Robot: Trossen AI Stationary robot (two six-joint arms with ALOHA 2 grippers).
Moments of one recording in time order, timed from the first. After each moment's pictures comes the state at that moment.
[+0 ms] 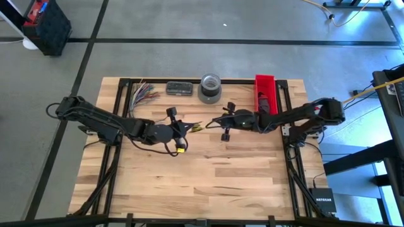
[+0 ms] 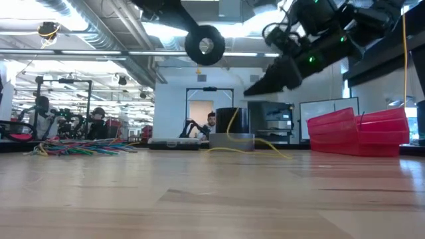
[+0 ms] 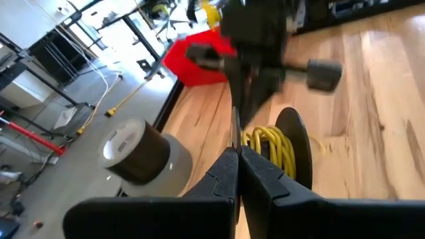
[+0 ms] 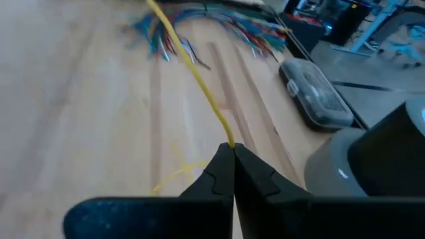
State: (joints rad) left arm -0.25 1.35 0.98 -0.12 -0.72 0.14; right arm -0.09 1.47 0.59 0.47 0.19 -0.20
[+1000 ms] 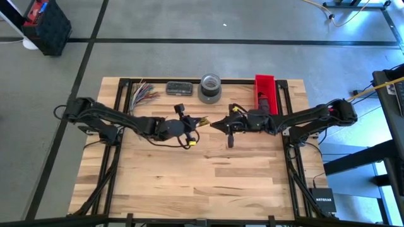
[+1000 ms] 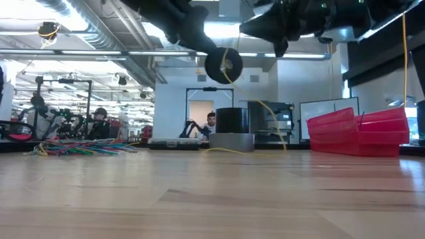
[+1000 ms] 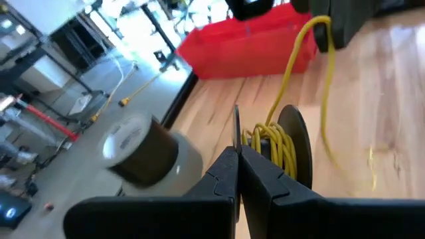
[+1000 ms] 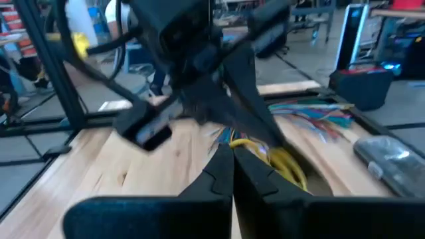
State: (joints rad) left arm -0.14 1.50 0.98 0.07 -0.70 0.16; right arm 0.03 1.31 0.62 0.59 0.05 0.10
